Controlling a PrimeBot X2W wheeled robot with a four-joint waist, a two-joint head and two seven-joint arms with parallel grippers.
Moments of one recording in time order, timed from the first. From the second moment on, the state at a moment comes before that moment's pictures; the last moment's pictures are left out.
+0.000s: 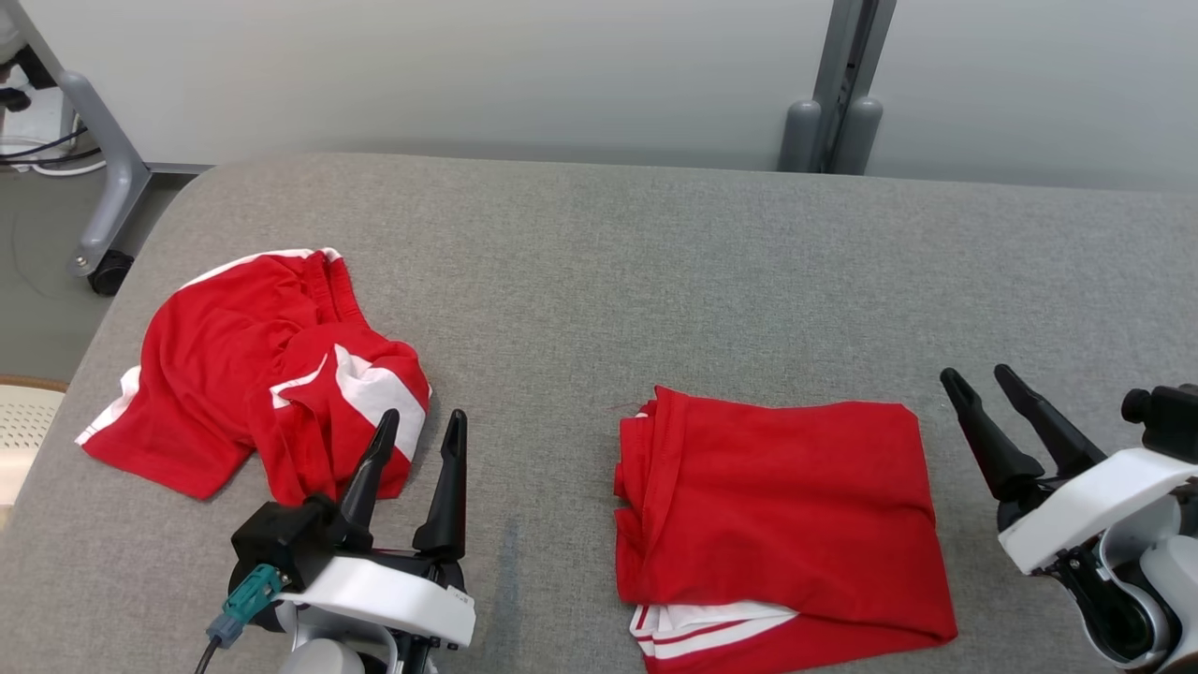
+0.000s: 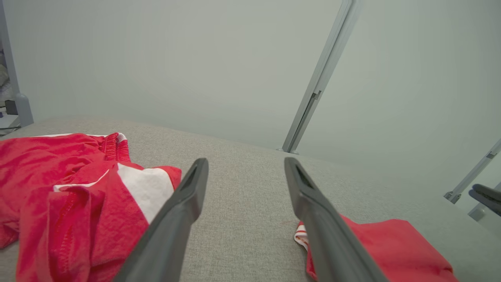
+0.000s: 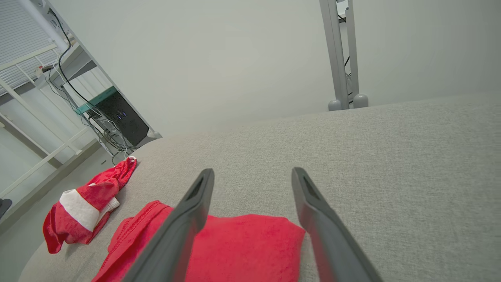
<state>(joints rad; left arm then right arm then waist) -0.12 0.05 -0.24 0.24 -0.44 -0.03 -0.26 -0.35 -0.51 0.54 0.36 1.01 0.13 -0.19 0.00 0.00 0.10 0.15</state>
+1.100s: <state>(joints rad) -0.03 0.05 -0.09 0.10 -0.30 -0.04 -0.26 0.01 -0.21 -0.01 0.12 0.40 0.13 -0.26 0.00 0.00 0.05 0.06</state>
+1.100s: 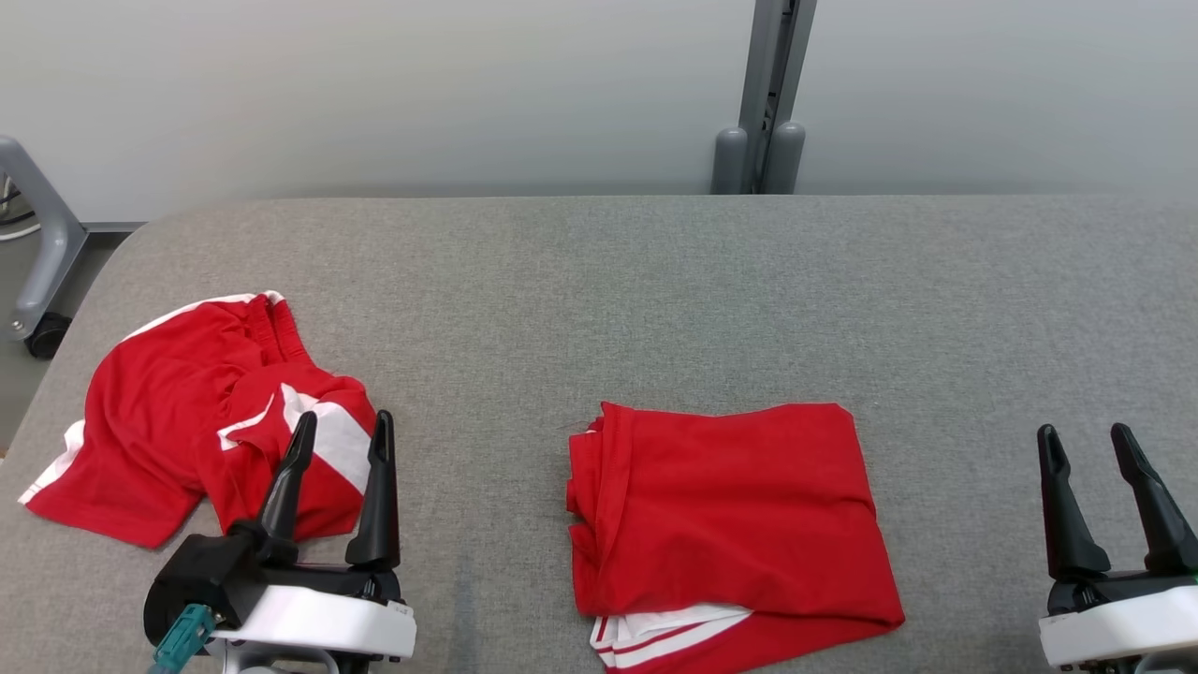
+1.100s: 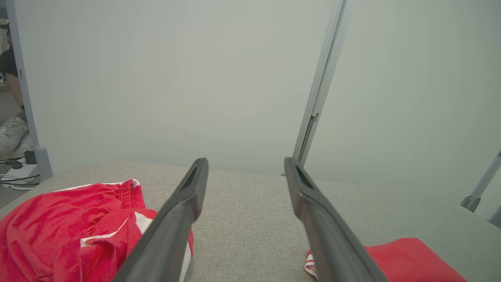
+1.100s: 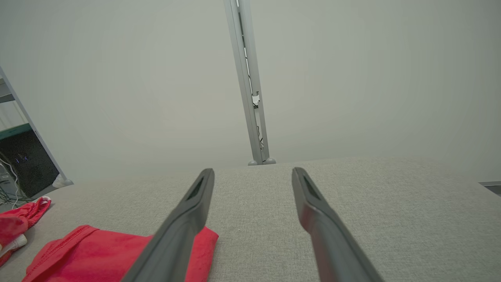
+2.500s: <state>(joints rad) -0.05 0.05 -0.15 0.13 -0.35 -0.04 -0.26 -0.24 -0.27 0.33 0.58 0.88 0.13 0.11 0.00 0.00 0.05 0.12</state>
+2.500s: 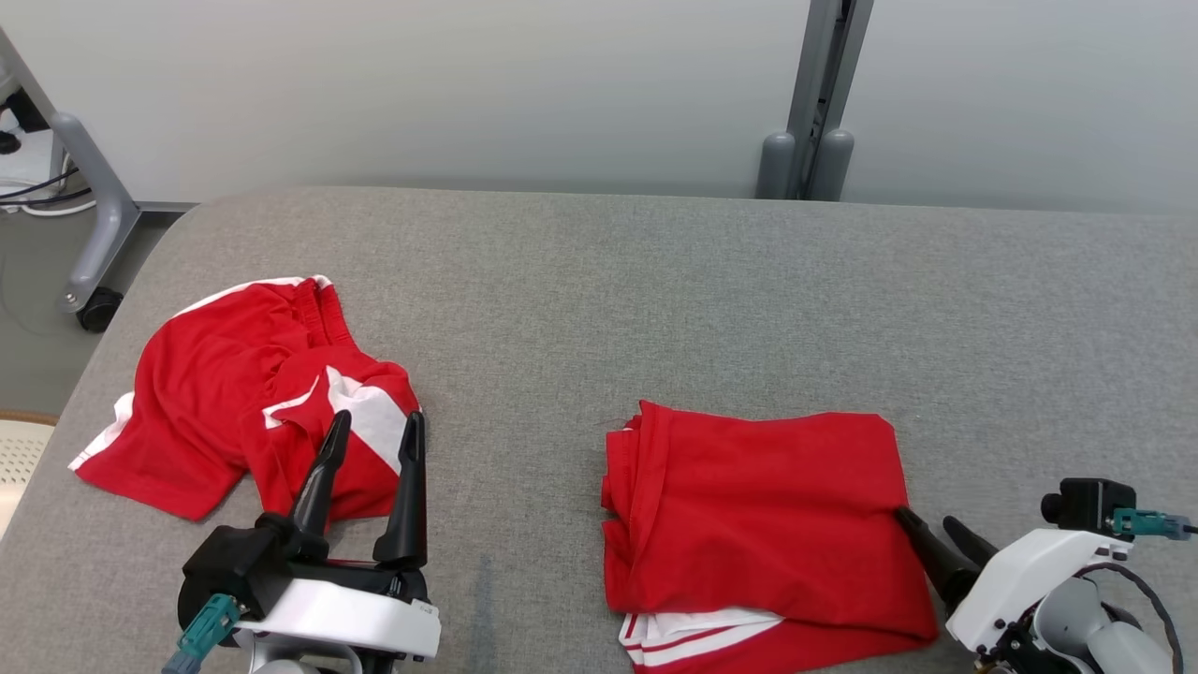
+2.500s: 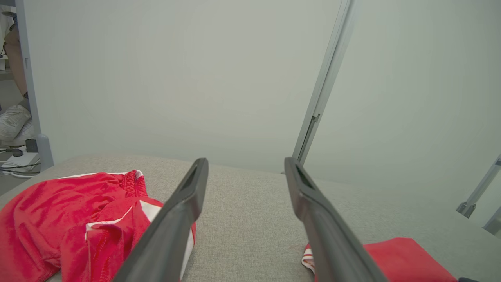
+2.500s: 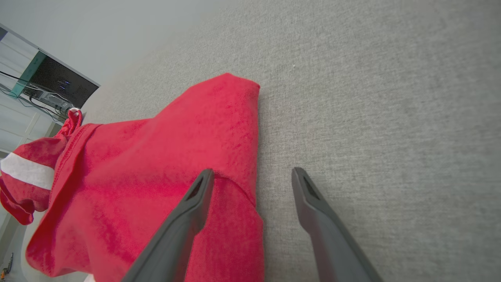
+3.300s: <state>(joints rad) -0.07 0.05 -0.17 0.11 -0.35 -0.04 -0.26 -0.42 -0.39 0.51 0.56 0.97 0.13 0.05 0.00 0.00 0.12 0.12</state>
